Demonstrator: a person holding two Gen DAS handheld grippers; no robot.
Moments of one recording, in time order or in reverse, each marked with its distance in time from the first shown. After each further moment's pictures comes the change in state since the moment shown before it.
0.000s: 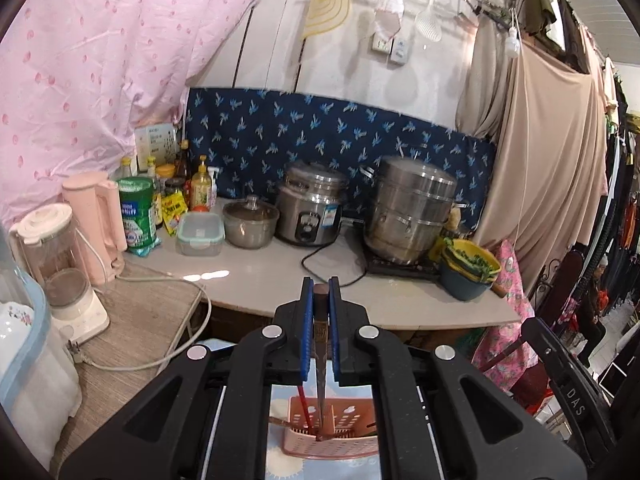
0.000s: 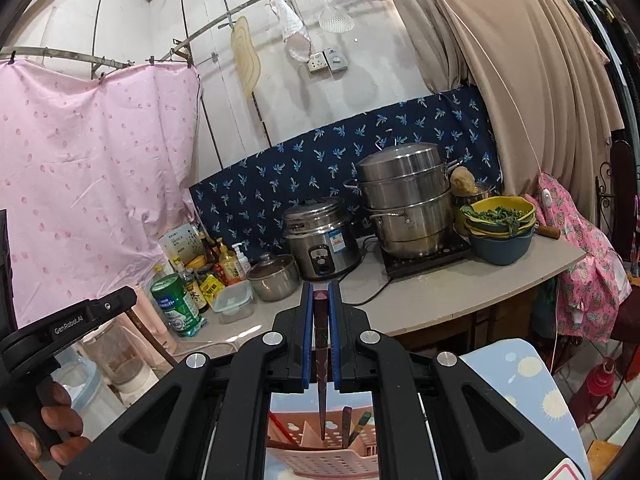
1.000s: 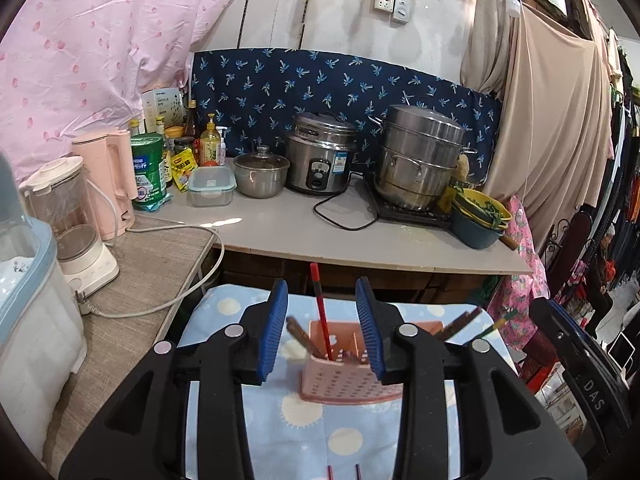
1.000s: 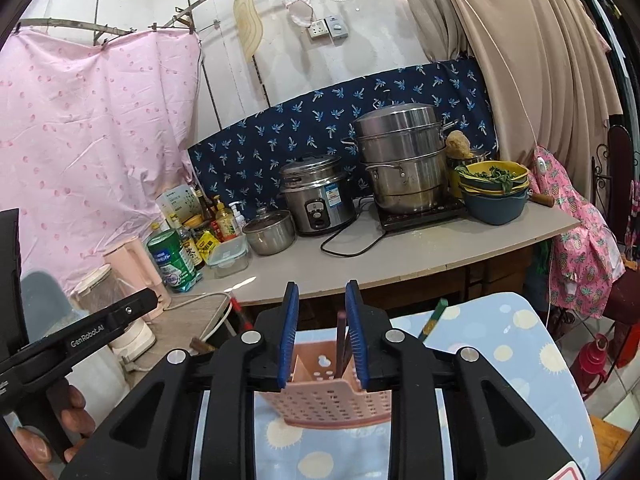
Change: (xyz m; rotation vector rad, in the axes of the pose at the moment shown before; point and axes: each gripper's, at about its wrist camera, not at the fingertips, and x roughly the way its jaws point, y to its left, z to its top) left arm -0.013 0.015 -0.073 0.033 0.113 0.035; right arm -0.025 0.004 -0.062 -0.035 0.097 -0.015
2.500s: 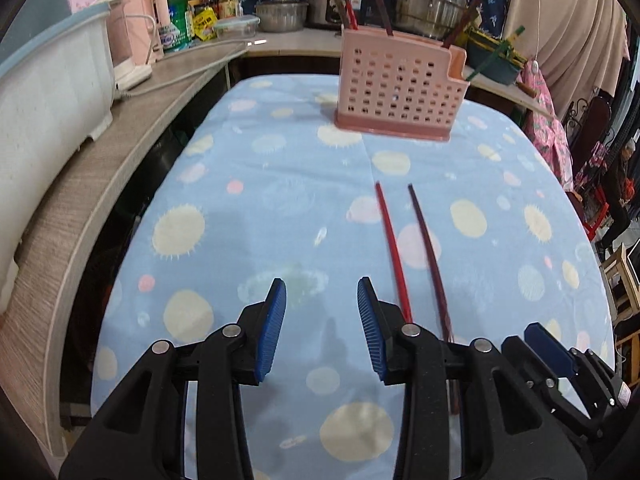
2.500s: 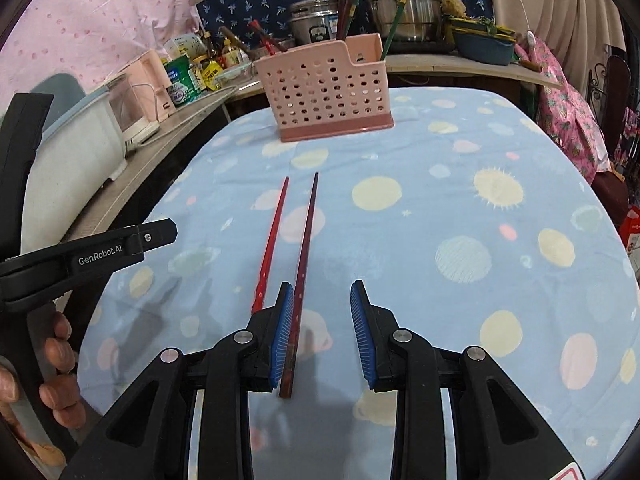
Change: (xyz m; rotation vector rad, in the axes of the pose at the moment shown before) left arm -0.055 0.027 -0.257 0.050 0.419 0.081; right arm -0.105 0.001 -0.270 -0.060 0.467 -0.028
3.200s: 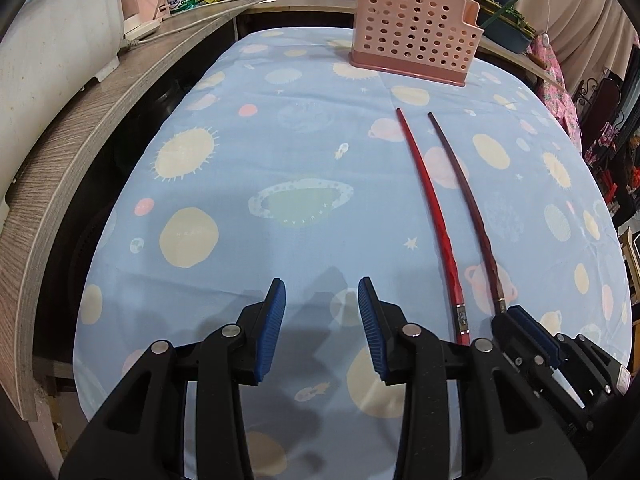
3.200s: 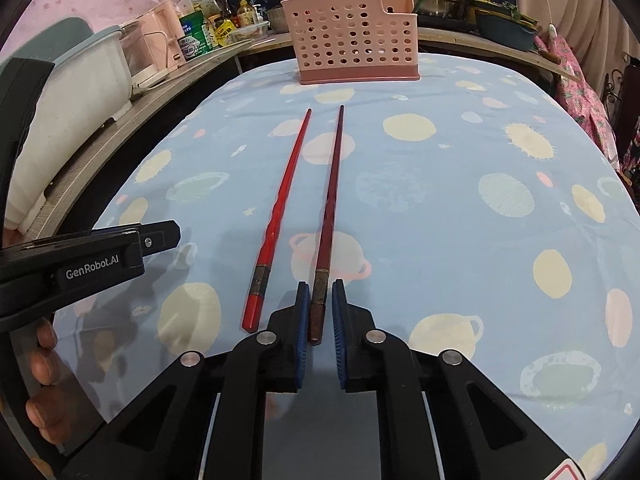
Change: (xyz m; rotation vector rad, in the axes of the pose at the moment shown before) left arm 0.017 0.011 -0.045 -0.005 0.100 0.020; right arm 0.024 0.022 -0.042 -0.071 0.081 -0.021
